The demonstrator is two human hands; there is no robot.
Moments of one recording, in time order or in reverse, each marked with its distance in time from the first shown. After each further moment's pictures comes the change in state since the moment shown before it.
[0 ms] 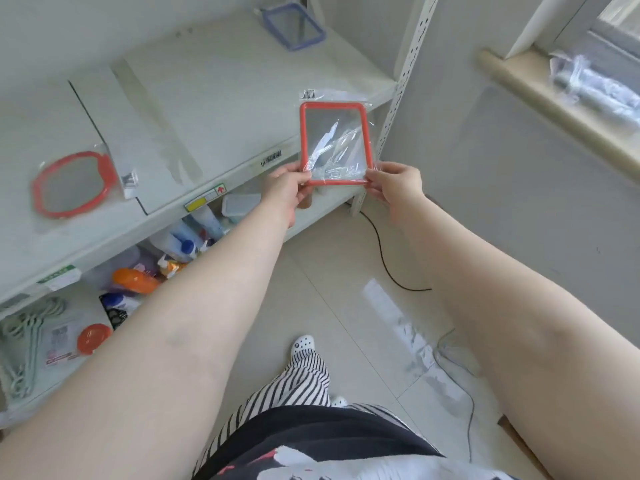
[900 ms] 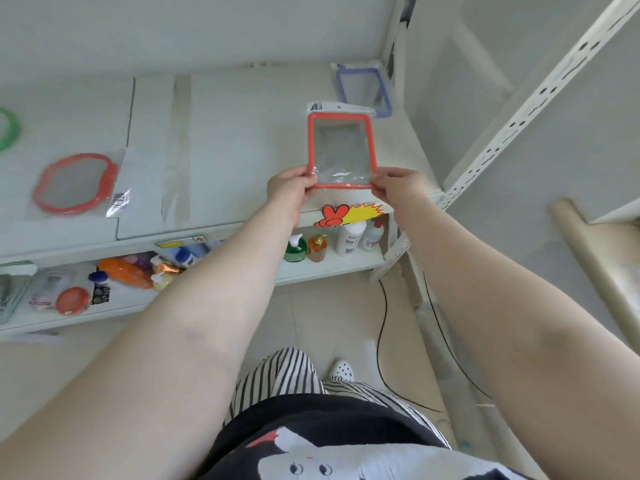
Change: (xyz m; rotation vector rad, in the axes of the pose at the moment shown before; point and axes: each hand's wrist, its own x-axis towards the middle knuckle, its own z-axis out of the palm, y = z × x) left_hand 0.157 0.082 0.100 -0.142 0.377 0.137; right_hand 0.250 -0.125 0.069 -0.151 -0.385 -0.025
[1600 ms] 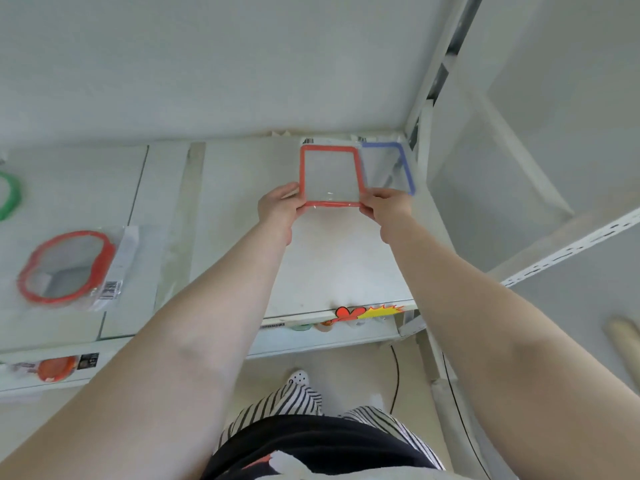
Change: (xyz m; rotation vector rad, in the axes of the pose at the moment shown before) left_hand 0.145 0.088 0.014 -0.077 0.116 0.097; right_hand 0.141 -0.075 0.099 0.056 -0.090 -0.030
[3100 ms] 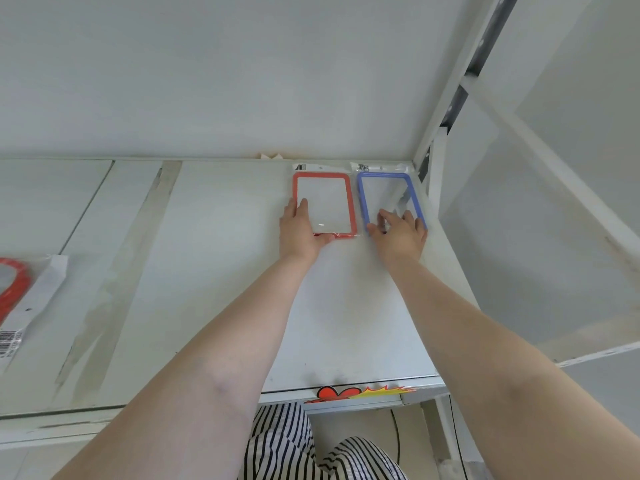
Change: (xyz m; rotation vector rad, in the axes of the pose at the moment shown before) left_hand 0.136 -0.086 0.053 0.967 -0.011 0.490; right_hand 0.140 0.053 -0.018 -1.057 0.205 -0.424
